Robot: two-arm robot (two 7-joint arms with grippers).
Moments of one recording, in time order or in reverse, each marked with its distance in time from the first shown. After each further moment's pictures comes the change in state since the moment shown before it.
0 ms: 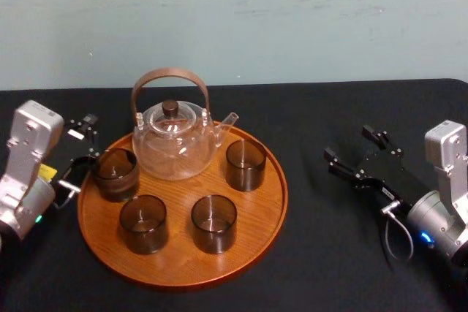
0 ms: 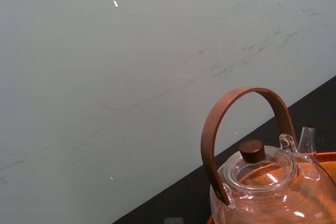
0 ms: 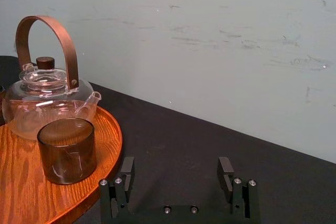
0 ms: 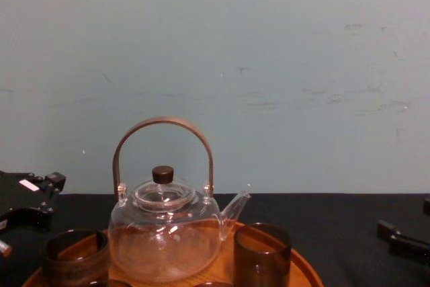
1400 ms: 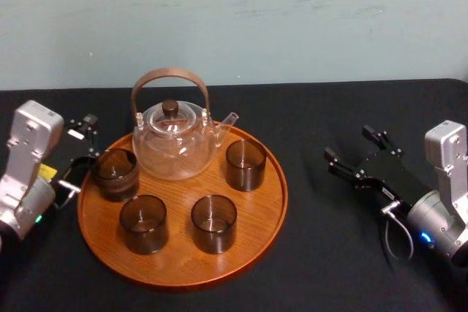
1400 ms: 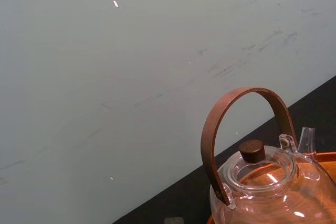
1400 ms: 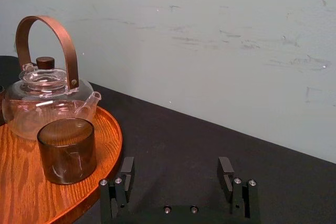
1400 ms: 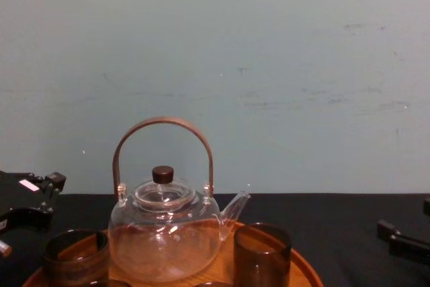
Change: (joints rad) left arm 0.000 0.000 0.000 0.000 0.000 0.000 0.000; right arm 0.000 0.000 0.000 0.000 0.000 0.000 0.000
